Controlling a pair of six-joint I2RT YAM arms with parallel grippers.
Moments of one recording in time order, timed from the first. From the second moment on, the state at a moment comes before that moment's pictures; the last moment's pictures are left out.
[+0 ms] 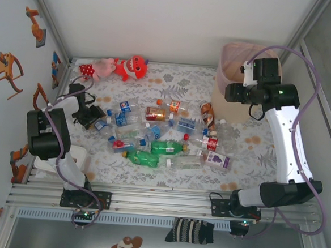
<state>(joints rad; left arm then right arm) 0.10 1.78 1.10 -0.64 0.21 -0.54 0.18 1.40 1.74 -1.20 -0.03 0.06</state>
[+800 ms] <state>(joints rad) -0.01 1.10 1.11 -0.55 0.56 -0.45 0.37 1.26 1.61 -0.95 -0.26 0.20</state>
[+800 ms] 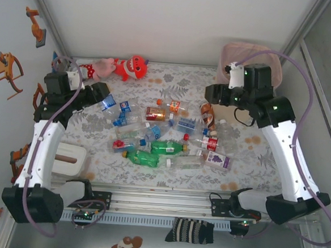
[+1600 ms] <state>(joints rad) -0.52 1.05 1.20 0.06 0.98 -0.51 0.74 1.19 1.36 -0.20 -0.80 0.31</state>
